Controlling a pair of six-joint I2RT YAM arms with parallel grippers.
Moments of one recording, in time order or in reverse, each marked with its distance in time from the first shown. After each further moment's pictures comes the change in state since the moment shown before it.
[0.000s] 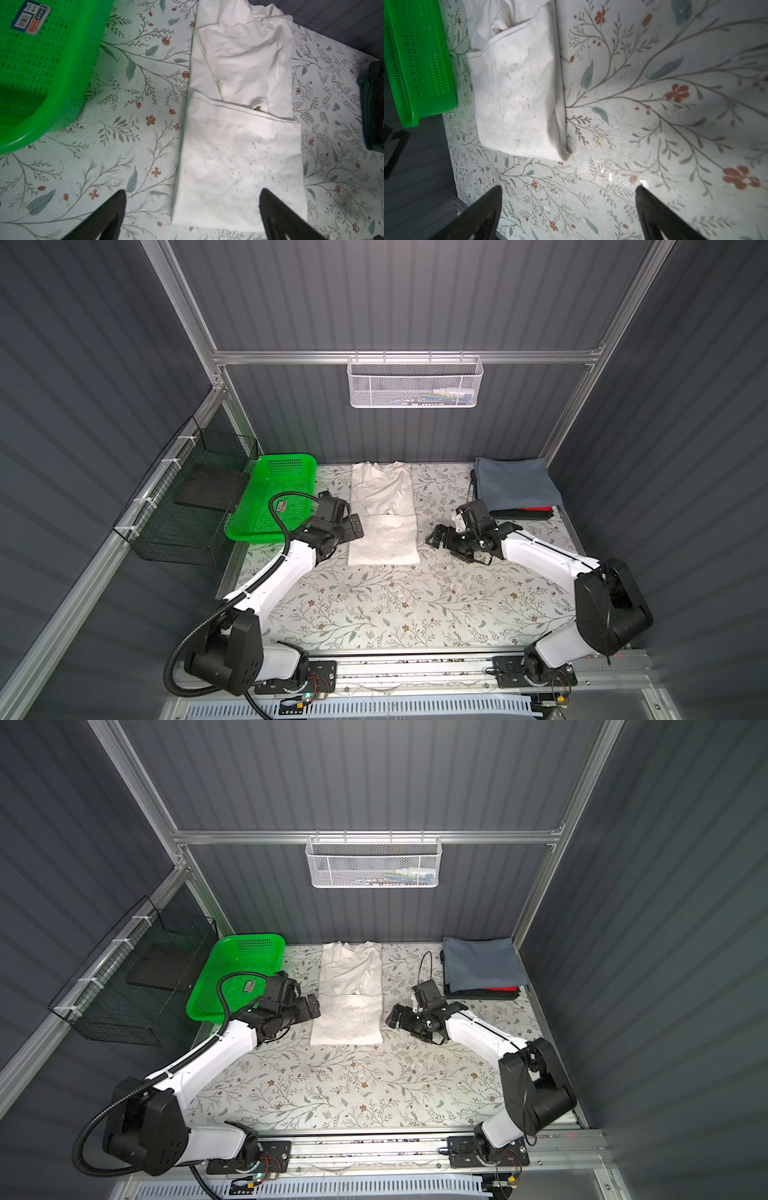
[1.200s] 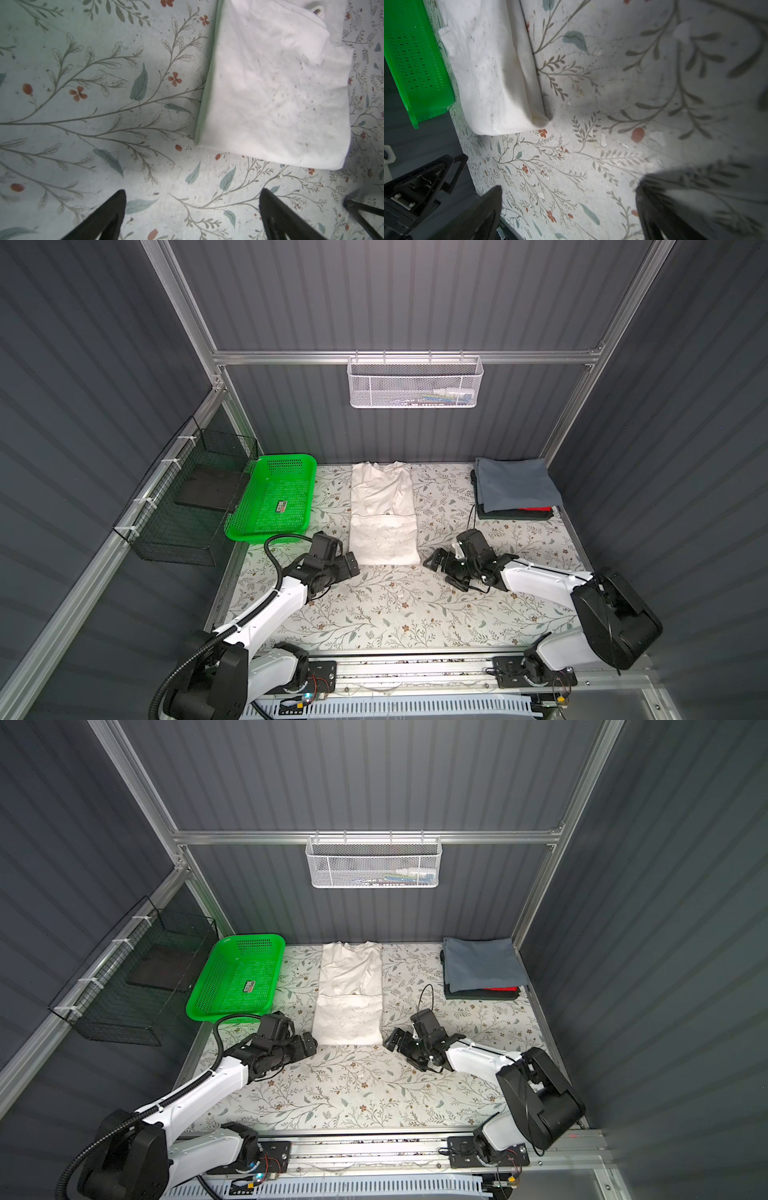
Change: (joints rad) left arm 0.000 -0.166 -0.362 0.063 0.145 -0.127; right arm 0.096 -0.003 -0.276 0.323 -0.042 0.256
